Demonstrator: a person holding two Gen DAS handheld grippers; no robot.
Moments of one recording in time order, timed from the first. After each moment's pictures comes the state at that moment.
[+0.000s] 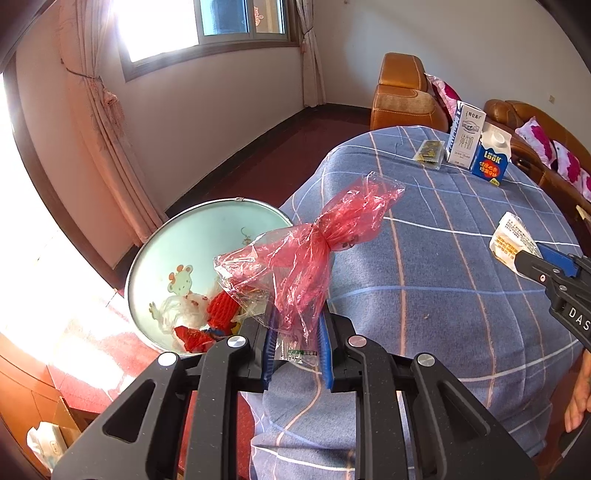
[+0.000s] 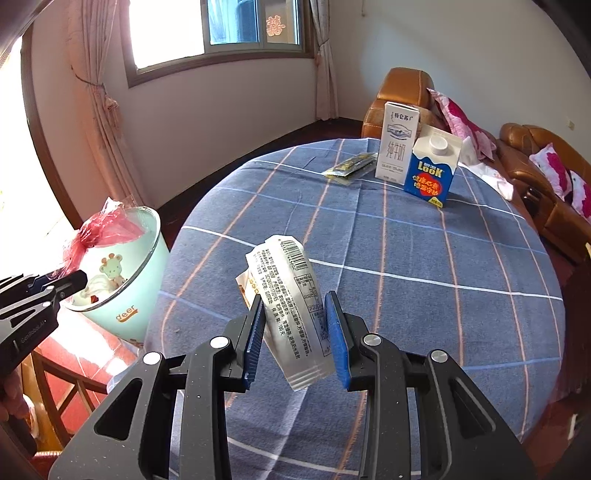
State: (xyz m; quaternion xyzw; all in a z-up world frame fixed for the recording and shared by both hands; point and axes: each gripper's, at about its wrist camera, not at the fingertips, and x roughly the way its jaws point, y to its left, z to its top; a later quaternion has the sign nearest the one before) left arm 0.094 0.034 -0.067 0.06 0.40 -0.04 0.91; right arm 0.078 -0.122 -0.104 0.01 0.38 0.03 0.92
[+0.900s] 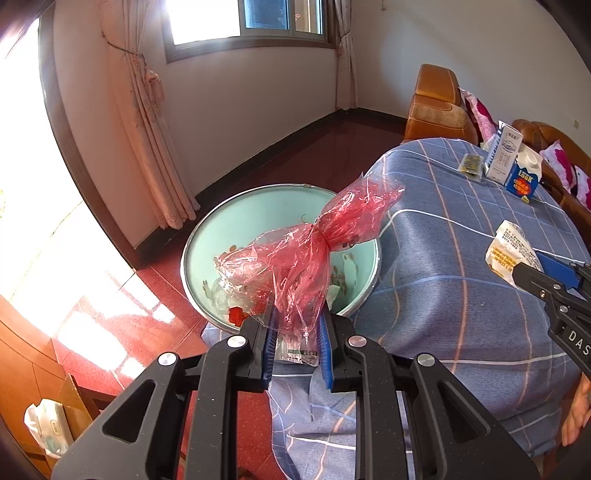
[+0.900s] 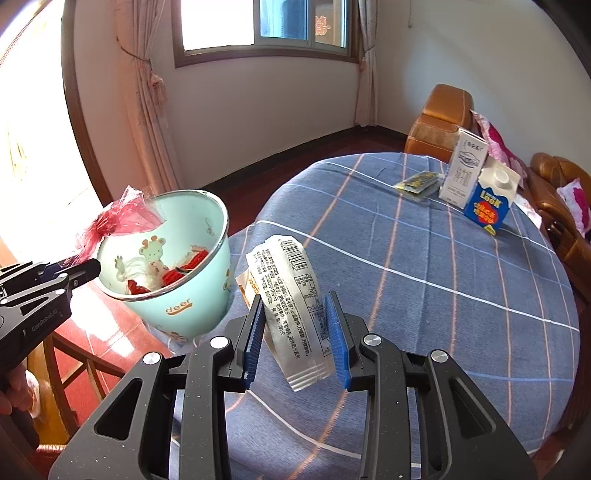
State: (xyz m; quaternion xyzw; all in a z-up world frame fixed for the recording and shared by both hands) left arm 0.085 0.101 -0.072 0.02 0.40 0.01 0.91; right arm 0.082 -0.041 -0.104 -0.04 0.38 0.09 0.92
